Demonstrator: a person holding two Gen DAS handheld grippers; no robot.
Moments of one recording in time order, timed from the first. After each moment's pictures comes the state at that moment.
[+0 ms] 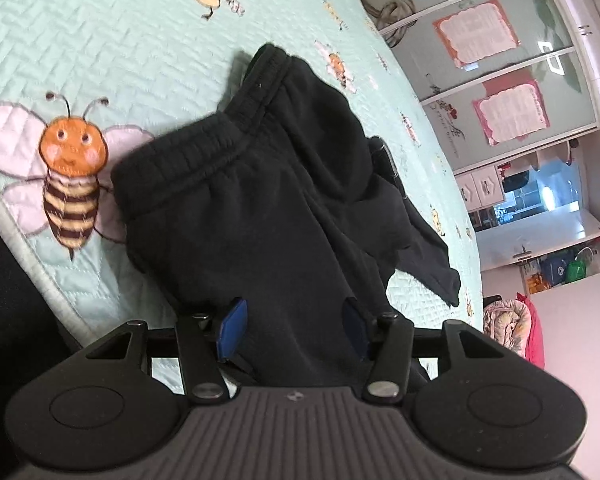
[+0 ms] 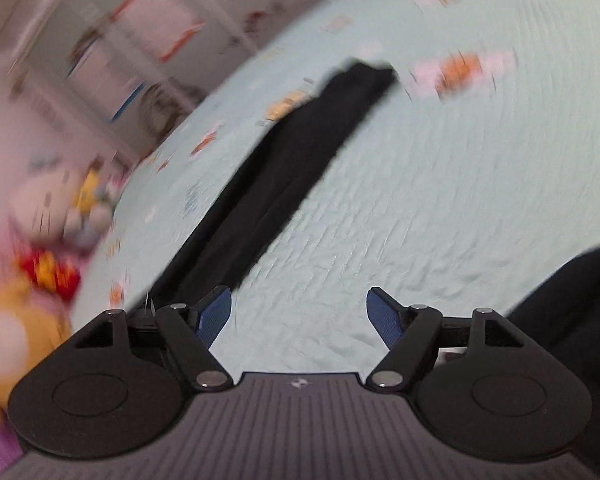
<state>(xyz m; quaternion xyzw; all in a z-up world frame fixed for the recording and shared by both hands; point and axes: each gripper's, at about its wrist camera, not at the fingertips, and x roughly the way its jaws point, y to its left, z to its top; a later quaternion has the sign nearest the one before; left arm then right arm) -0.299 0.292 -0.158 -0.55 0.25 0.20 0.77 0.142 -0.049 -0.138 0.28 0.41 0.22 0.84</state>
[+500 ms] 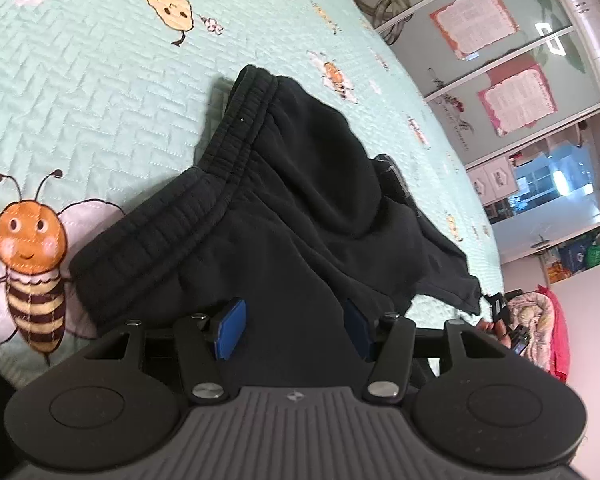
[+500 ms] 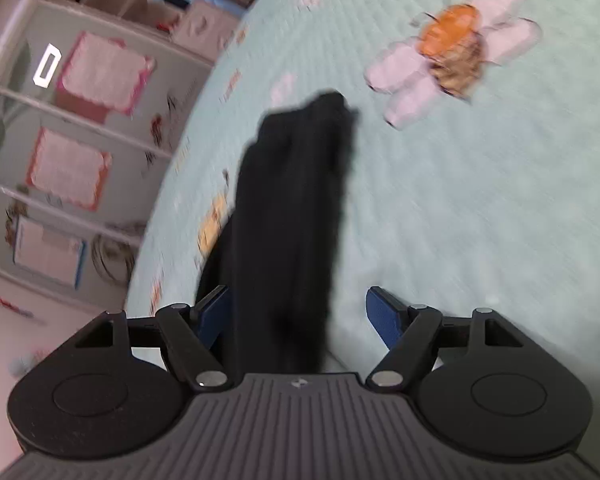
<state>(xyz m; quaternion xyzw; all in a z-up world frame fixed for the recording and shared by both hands) -0.247 0.332 -0.159 -0.51 0.28 0.21 0.79 0.323 0.000 -0.193 0.47 0.35 0.07 0.81</state>
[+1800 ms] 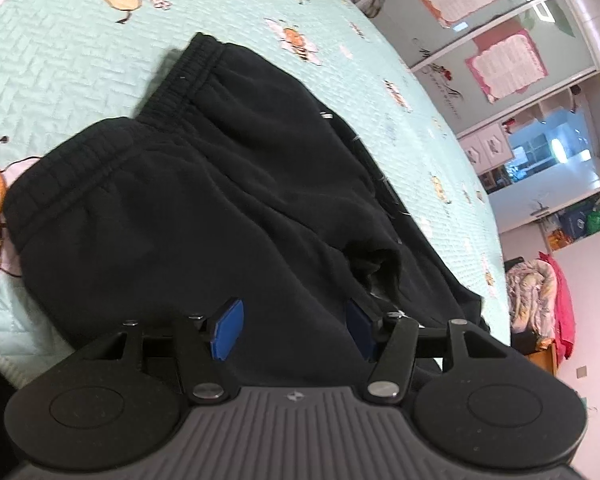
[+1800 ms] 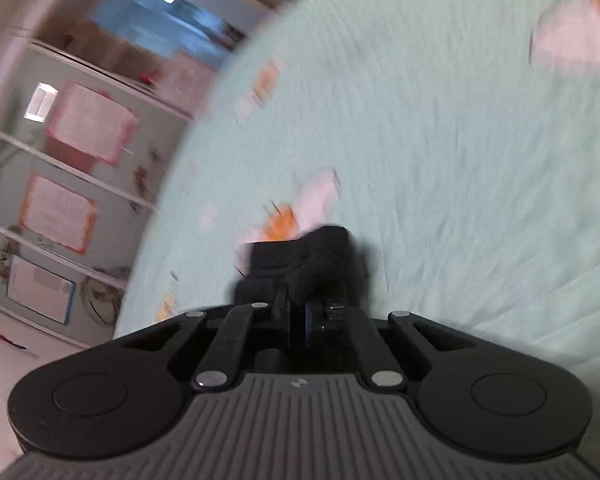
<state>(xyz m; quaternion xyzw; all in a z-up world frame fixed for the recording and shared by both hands) -0.221 0.269 -0.136 -0.49 0.30 0.18 0.80 0.246 -0.211 -0.163 0.45 0.28 0.04 0.85</state>
